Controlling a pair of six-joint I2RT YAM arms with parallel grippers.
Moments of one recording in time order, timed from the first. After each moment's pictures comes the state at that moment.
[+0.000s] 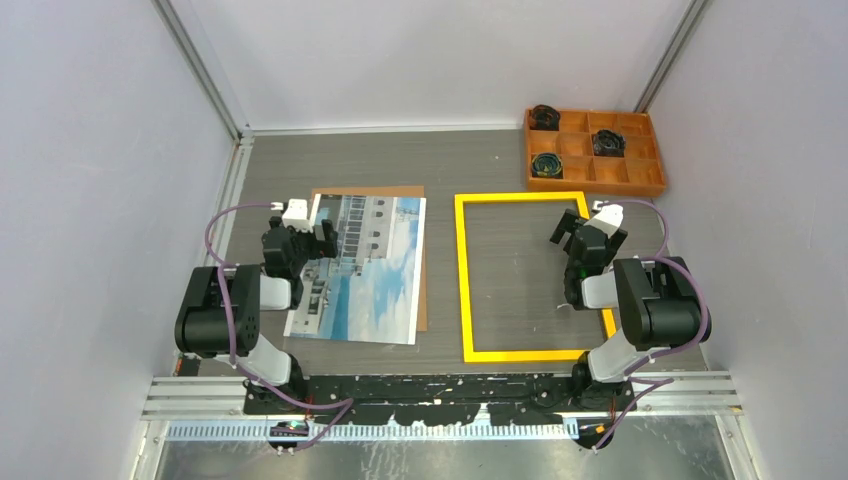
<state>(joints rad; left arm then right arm) 0.03 1.56 0.36 0.91 0.16 0.01 0.02 1.58 0.33 0.95 0.44 0.20</state>
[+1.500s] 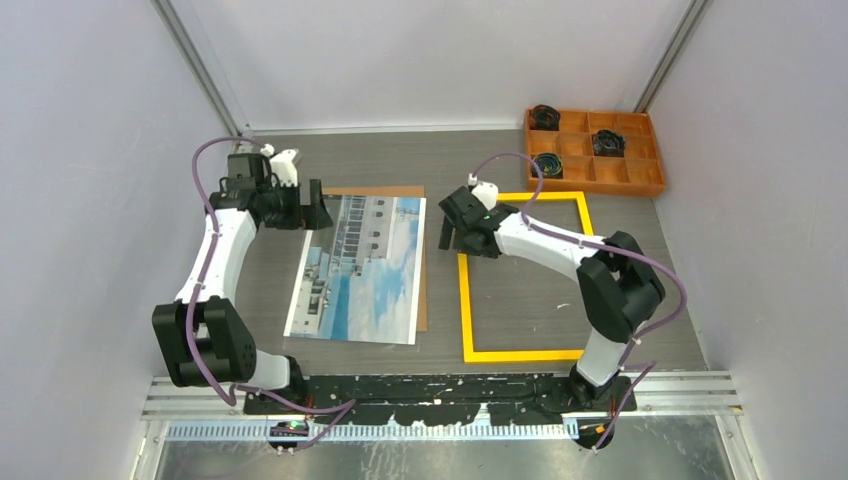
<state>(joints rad) 0.10 1.40 1.18 -0.67 0.44 0.08 0.70 1.72 1.21 -0.52 0.38 0.80</state>
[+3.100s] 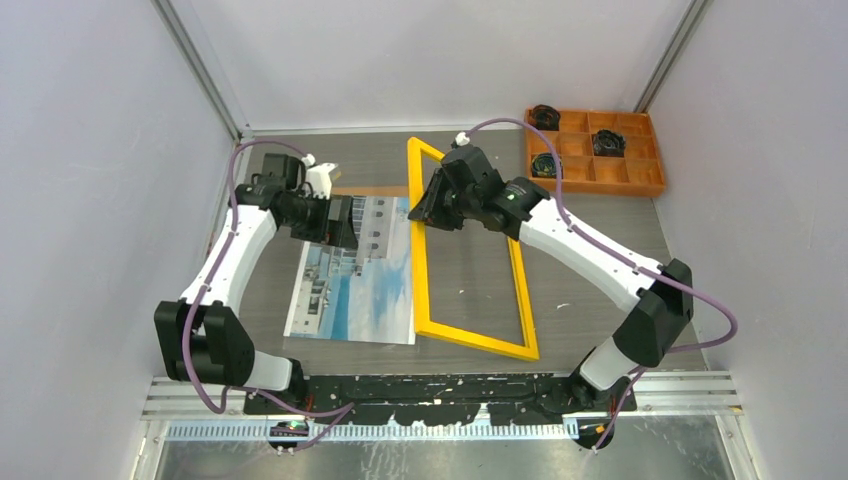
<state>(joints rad) -0.09 1.40 1.23 -0.91 0.45 0.11 0.78 1.59 1.50 -0.61 0.02 0.93</state>
